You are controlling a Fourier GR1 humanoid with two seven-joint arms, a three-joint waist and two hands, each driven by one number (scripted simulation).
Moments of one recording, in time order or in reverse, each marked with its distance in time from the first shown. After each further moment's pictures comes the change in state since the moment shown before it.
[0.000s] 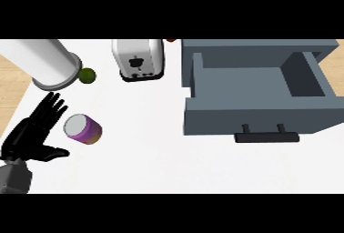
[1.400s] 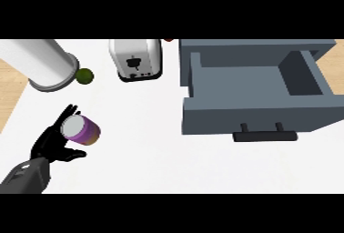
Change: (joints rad) left arm -0.282 0.046 -0.006 0.812 -0.216 -0.040 -0.471; right arm -0.004 0.060 -0.062 -0.079 -0.053 0.056 0.093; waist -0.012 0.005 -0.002
